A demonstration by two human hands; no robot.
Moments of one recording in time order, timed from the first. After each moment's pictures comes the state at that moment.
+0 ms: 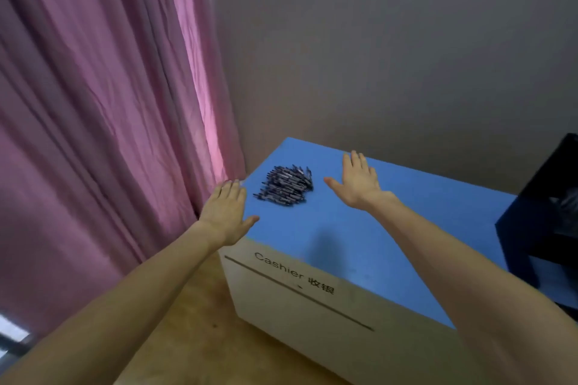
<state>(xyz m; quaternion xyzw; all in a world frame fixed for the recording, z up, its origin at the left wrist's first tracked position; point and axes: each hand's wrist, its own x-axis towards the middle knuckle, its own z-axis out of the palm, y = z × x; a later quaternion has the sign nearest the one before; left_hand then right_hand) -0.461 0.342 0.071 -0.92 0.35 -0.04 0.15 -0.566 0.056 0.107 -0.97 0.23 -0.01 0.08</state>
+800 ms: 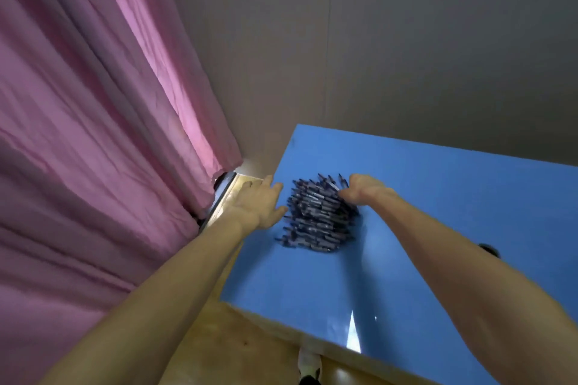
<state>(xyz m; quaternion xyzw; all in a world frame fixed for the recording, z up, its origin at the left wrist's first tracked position) -0.156 0.196 -0.009 -0.87 0.46 0.09 0.12 -0.289 -0.017 0.002 -0.90 0.36 0.19 0.19</state>
